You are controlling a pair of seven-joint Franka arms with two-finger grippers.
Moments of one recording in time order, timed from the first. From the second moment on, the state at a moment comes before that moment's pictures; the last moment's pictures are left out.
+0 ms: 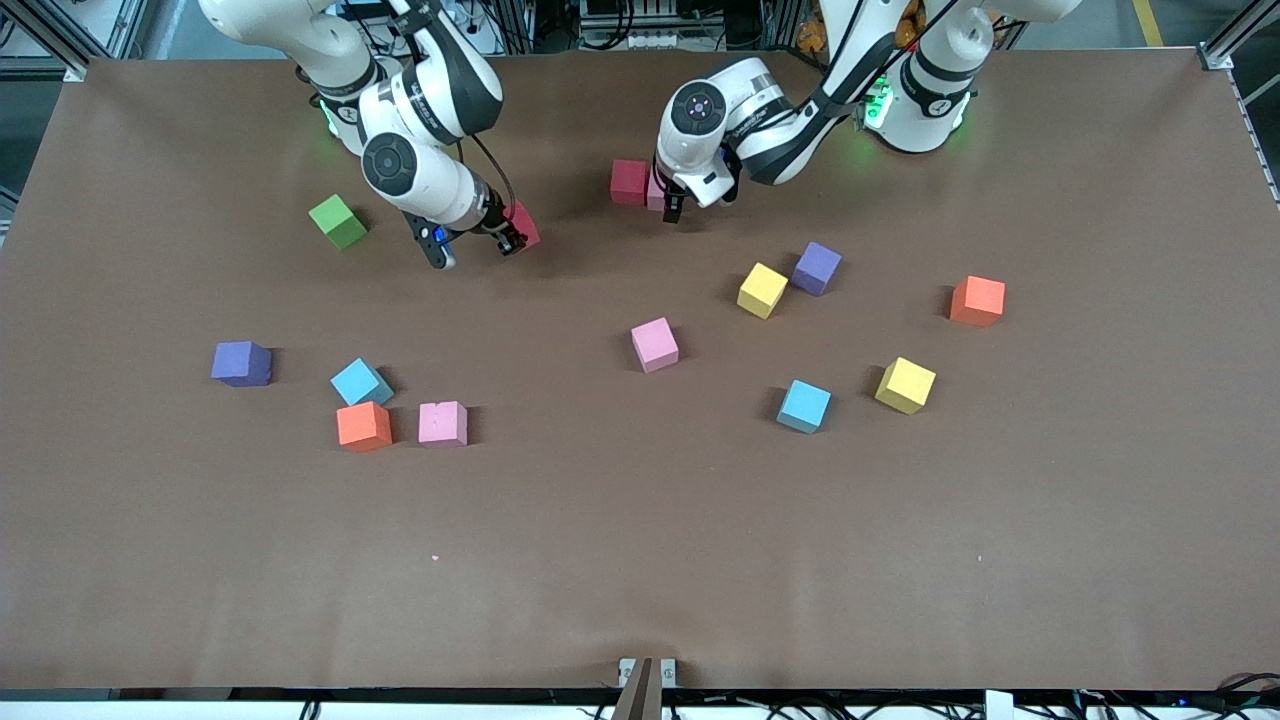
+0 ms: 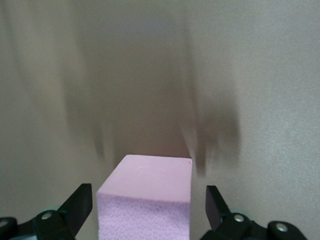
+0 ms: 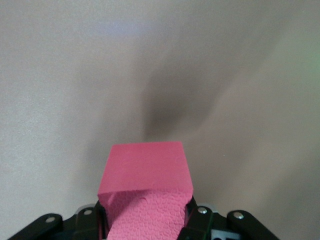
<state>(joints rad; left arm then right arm) -0.43 0.43 -0.69 -2.32 -0.08 2.58 -2.47 0.70 0.02 -0.05 -2.54 0.52 2.35 1.33</state>
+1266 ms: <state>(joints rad) -0.39 0.30 -0.69 -2.27 -0.07 2.44 -2.39 0.93 0.03 -0.05 -2.56 0.65 2.52 1.71</state>
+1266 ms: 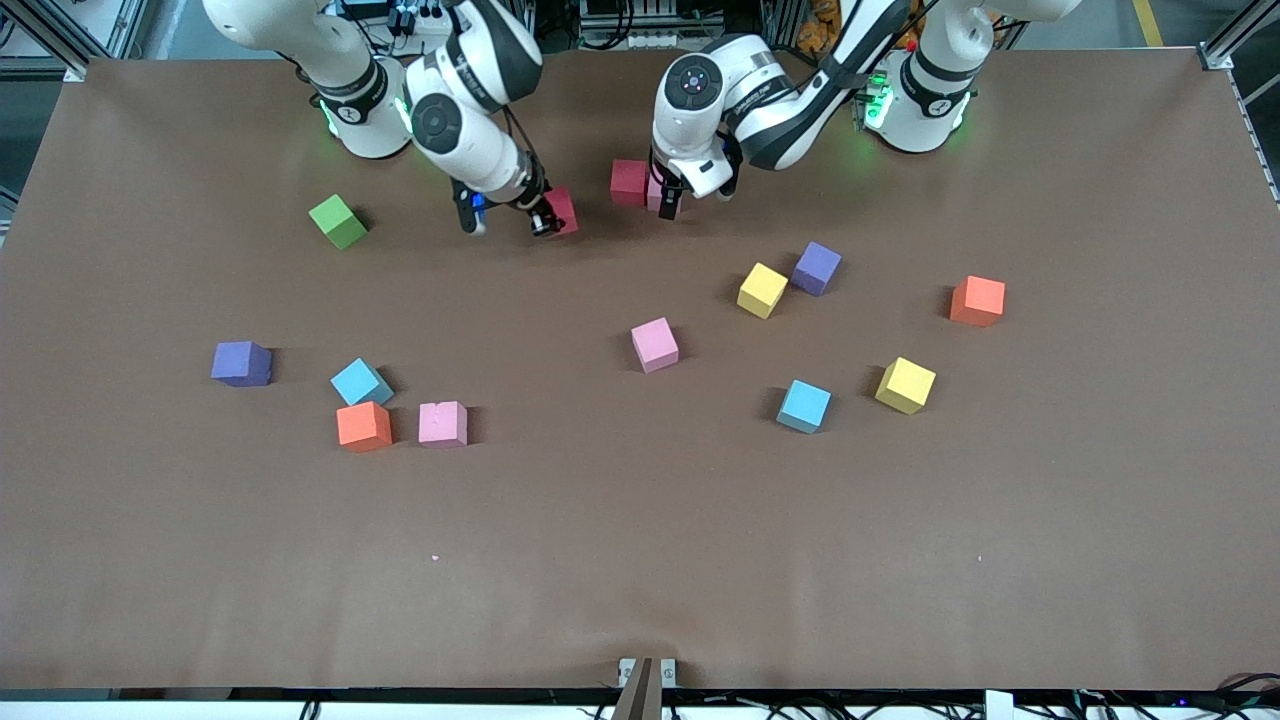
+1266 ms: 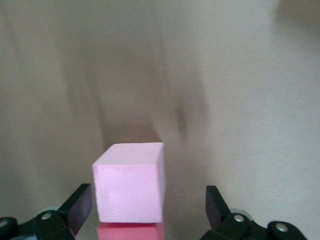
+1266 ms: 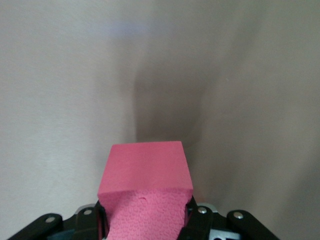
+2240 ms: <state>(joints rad) -0.02 0.28 -0.69 -2.11 -0.07 2.16 -1.74 1.09 0.07 -0.05 -2.60 0.69 2.65 1.96</state>
